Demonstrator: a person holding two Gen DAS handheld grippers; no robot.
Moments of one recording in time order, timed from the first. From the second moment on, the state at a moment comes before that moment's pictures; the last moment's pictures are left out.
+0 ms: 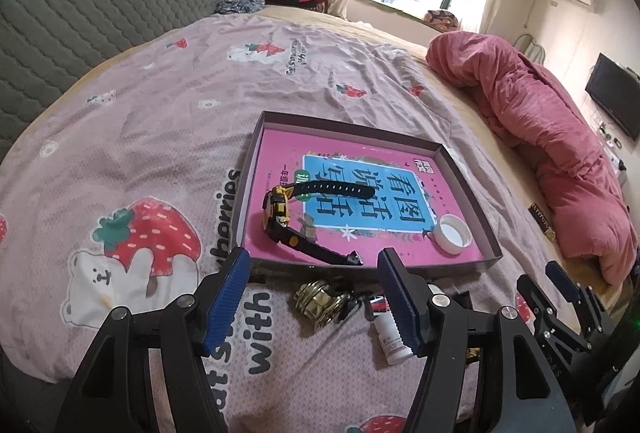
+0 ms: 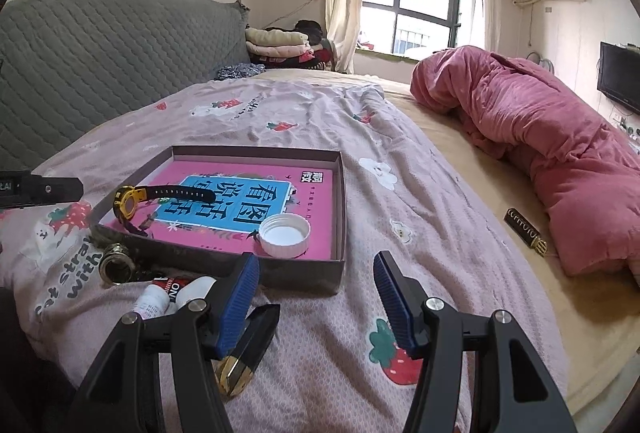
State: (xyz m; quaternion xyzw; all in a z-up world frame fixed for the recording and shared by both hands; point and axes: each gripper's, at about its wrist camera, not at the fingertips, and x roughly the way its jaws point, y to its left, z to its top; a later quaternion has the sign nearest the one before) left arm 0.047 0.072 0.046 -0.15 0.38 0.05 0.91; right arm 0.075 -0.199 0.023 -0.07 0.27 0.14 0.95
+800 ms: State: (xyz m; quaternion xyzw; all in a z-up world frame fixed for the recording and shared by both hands) left arm 0.024 0.077 0.064 -0.15 0.37 0.04 0.92; right arm 0.045 -0.190 0.039 -0.09 0.26 0.15 0.95
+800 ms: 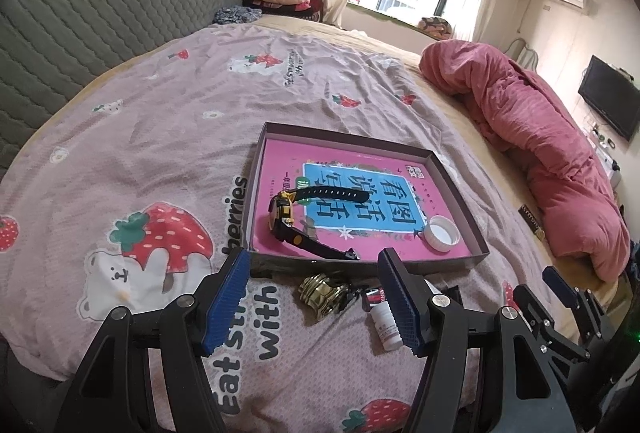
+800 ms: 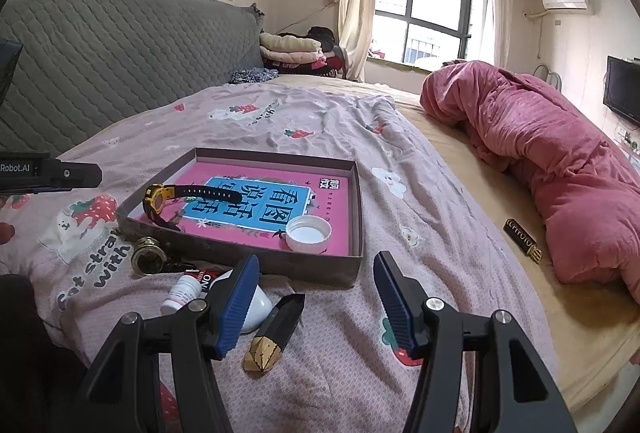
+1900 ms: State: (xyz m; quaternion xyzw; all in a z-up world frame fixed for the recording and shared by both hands) left arm 0.005 0.059 0.037 -0.11 0.41 0.03 0.90; right arm 0.040 -0.196 0.028 -0.06 0.32 0.16 0.93
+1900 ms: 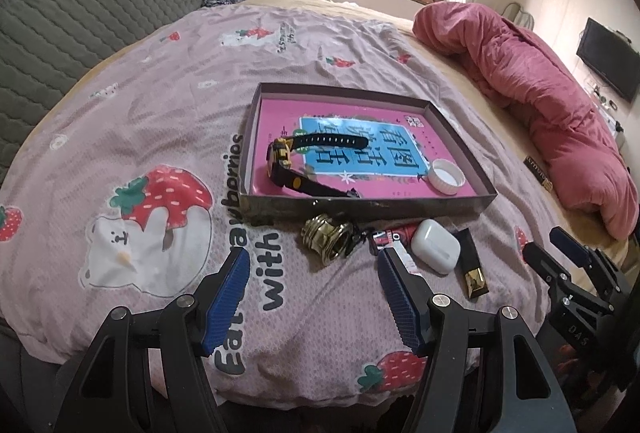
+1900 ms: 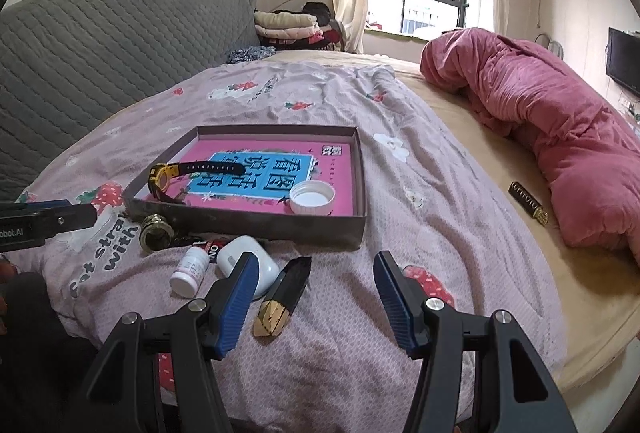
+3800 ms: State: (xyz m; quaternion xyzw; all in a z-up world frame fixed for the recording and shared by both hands) left arm 0.055 0.066 -0.030 -0.12 0.45 0.02 0.88; right arm 0.076 -0.167 -0.038 -0.07 0.42 0.19 0.89
